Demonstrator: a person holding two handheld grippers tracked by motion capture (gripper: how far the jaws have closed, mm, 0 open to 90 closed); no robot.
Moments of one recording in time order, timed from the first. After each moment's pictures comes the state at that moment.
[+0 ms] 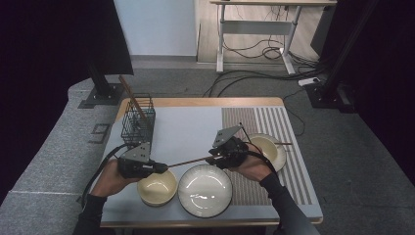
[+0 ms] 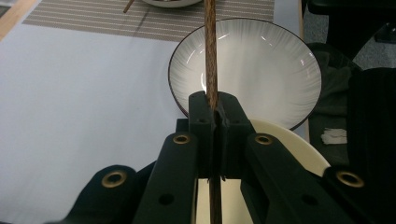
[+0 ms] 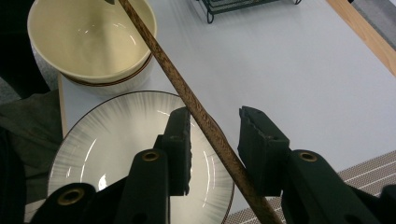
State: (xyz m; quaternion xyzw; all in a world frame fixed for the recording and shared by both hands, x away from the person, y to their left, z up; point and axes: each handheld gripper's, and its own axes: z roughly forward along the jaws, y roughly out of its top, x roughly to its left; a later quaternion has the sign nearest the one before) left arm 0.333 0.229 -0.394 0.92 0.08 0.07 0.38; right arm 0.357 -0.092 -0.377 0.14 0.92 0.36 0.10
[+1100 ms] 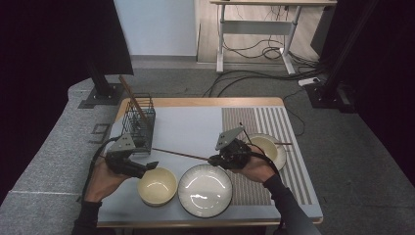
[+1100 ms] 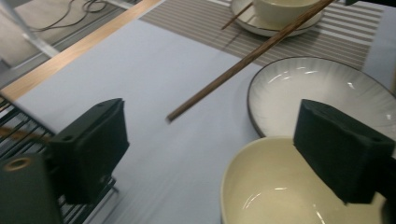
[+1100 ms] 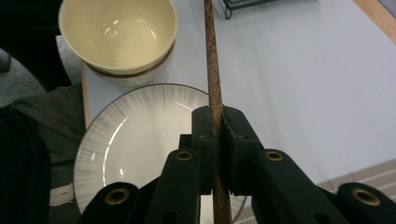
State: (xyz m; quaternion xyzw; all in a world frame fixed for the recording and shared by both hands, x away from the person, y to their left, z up) left arm 0.333 0.262 -0.393 0.85 0.26 0.17 0.42; right arm 0.351 -0.099 -0.376 0.12 0.92 0.37 0.07
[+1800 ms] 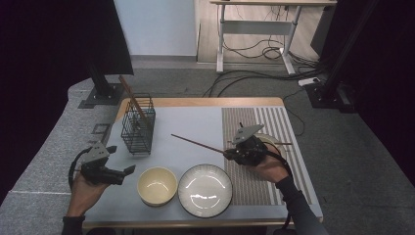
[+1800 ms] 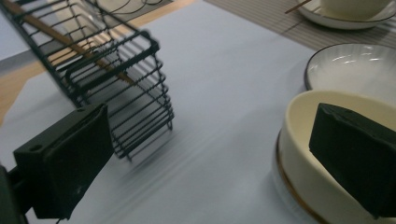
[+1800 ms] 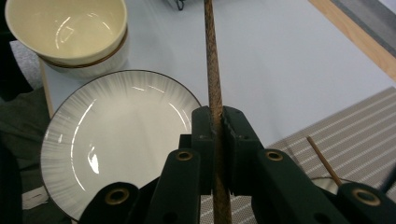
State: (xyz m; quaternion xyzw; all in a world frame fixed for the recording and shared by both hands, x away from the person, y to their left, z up) left arm 0.310 0.325 -0.419 0.81 0.35 0.22 0.42; right arm 0.353 -0.140 -0.372 0.19 0.90 0.37 0.12
